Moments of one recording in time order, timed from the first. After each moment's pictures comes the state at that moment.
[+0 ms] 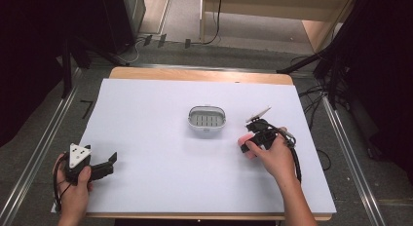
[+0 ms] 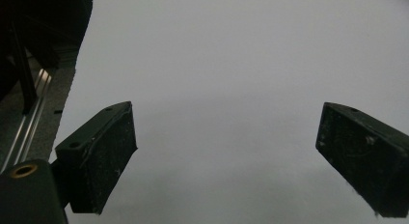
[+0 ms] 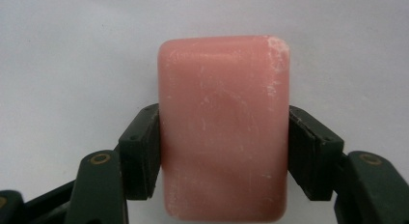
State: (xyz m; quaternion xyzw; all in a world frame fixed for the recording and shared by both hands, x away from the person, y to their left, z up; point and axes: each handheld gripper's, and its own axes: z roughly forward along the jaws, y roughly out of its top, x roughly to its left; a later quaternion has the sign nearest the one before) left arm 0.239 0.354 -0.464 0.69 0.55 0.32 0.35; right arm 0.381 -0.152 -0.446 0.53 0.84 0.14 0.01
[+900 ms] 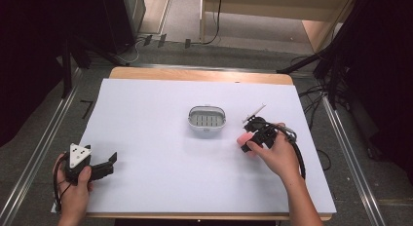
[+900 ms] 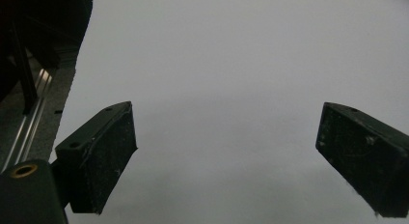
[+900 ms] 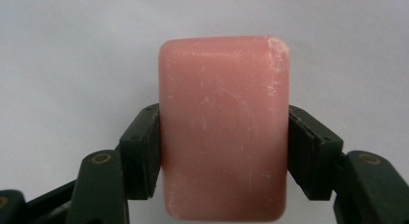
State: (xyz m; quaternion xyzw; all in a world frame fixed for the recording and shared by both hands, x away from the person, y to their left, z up) left arm 0.240 0.354 -0.464 0.69 0.55 0.32 0.35; right arm 0.380 -0.147 -0.431 0.44 0.89 0.13 0.04
